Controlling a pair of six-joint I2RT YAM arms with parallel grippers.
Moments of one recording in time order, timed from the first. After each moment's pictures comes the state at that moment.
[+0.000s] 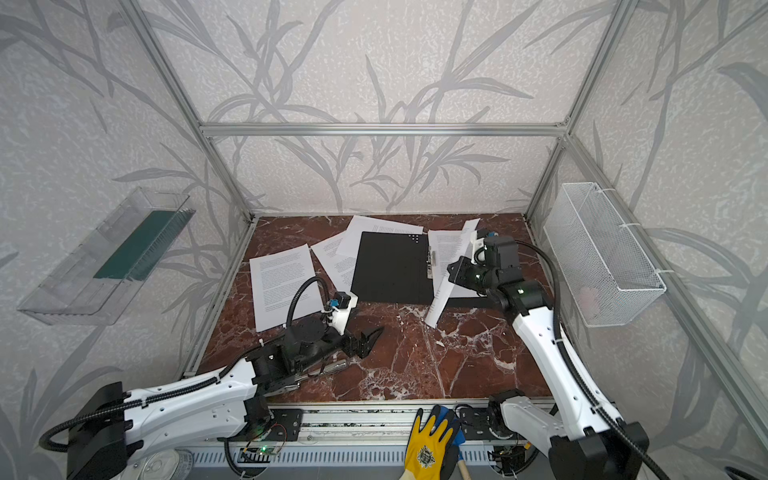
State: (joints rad) left arm -0.99 0.97 0.45 0.20 -0.14 -0.33; right arm 0.22 1.15 1.14 -0.63 -0.37 0.55
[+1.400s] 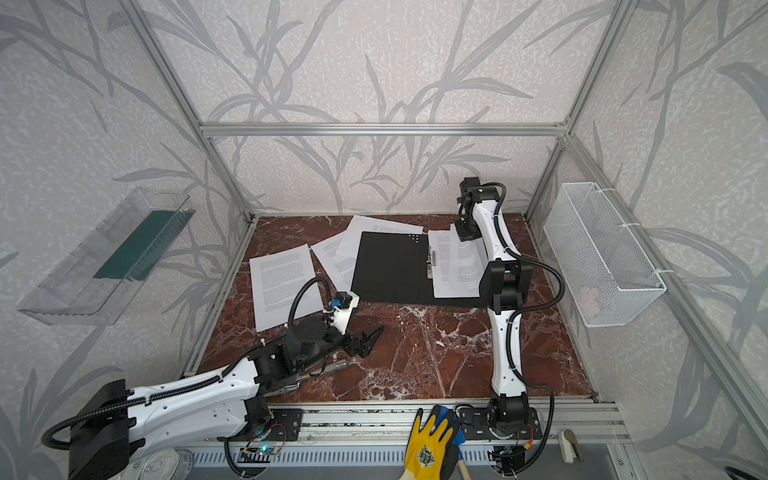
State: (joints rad) left arm -0.99 0.98 0.45 0.22 -0.15 -0.31; right arm 0.09 2.43 2.50 -1.36 0.14 -0.15
